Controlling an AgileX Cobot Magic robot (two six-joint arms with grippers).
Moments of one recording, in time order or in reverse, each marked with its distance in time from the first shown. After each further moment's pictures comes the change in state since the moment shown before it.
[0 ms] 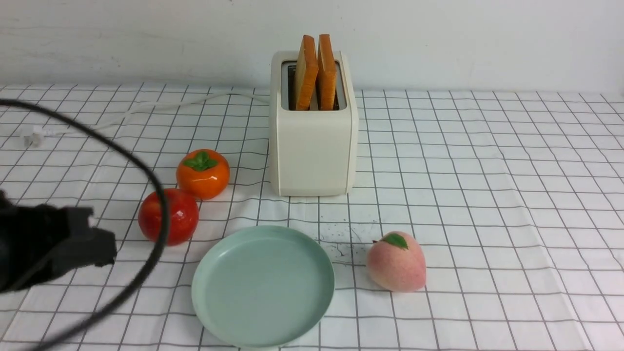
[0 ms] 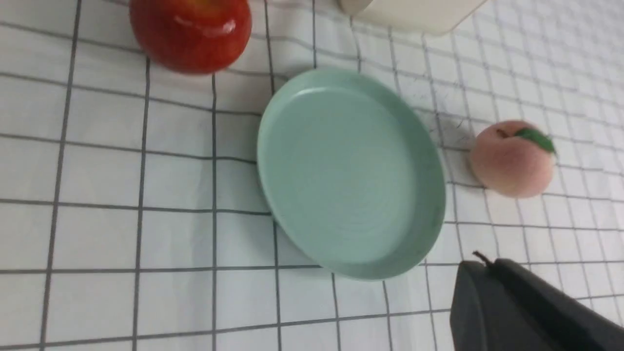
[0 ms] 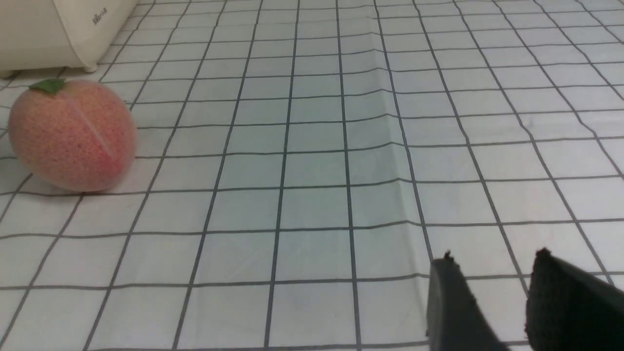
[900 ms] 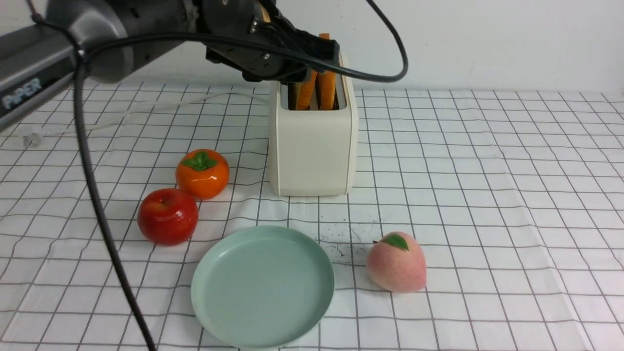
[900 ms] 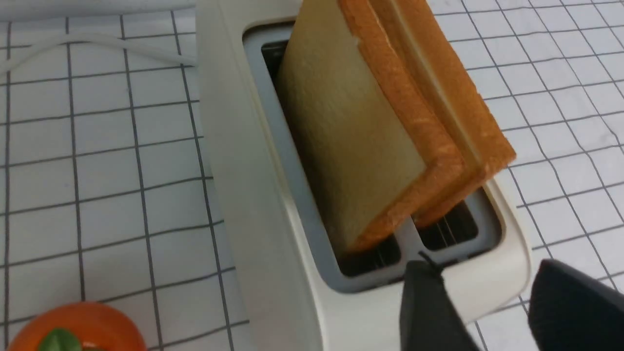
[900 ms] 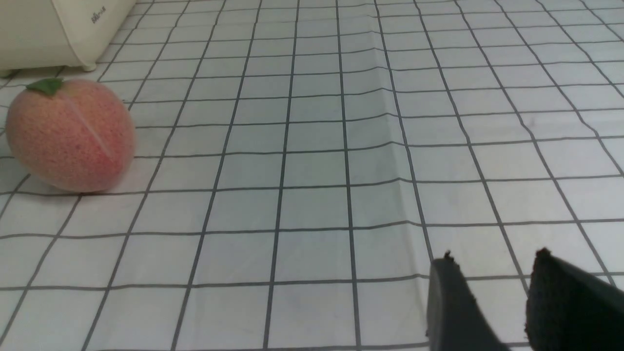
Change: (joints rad) right arm 0.000 0.000 0.000 0.000 0.000 0.000; left arm -0.442 0.933 -1.039 0.606 -0.184 -0.380
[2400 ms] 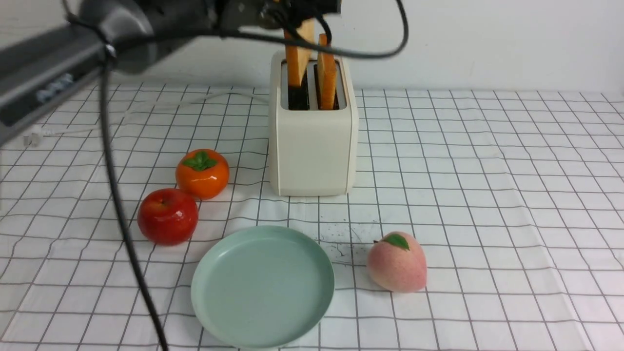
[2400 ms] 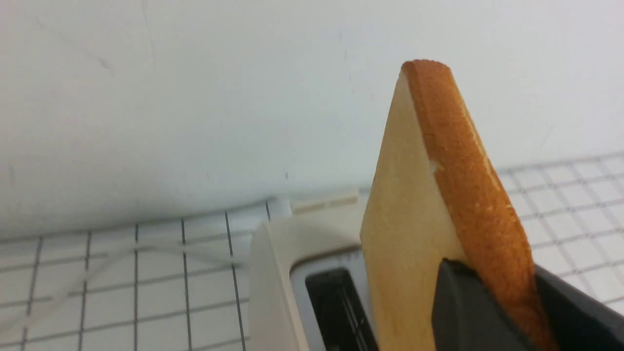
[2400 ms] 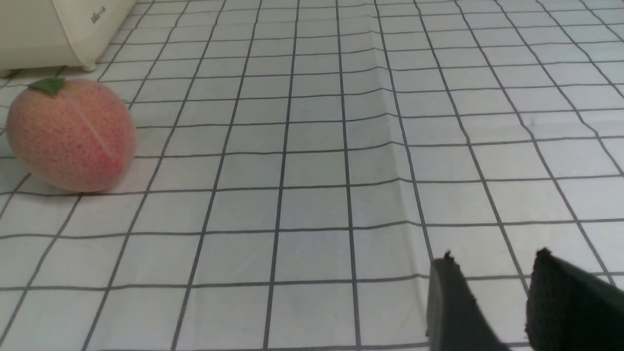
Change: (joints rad) right arm 0.000 0.000 0.000 0.000 0.000 0.000; left arm 0.000 -0.053 -0.089 0.306 -0.189 -0.193
